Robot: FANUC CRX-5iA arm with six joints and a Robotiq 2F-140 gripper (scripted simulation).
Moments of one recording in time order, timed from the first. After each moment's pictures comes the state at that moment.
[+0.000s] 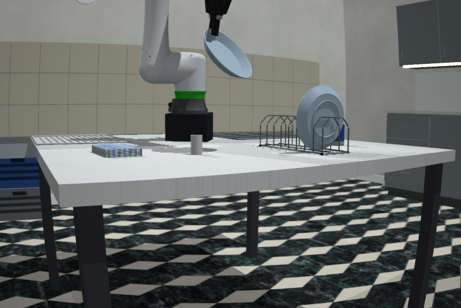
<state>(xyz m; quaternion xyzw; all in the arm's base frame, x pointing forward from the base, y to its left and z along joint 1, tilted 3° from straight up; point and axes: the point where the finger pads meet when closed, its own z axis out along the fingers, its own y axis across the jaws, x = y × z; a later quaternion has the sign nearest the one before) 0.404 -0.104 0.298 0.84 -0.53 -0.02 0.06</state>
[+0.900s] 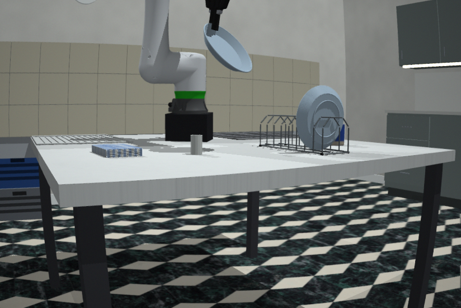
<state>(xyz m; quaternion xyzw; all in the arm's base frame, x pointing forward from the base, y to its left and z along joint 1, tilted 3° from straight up) 0.403 -0.104 0.316 0.84 -0.53 -0.02 0.06</state>
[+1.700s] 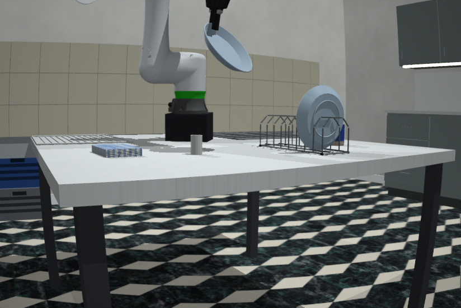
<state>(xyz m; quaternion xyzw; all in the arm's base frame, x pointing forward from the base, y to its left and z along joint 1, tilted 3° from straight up) 0.404 -0.103 0.317 0.85 -0.53 -0.02 0.06</state>
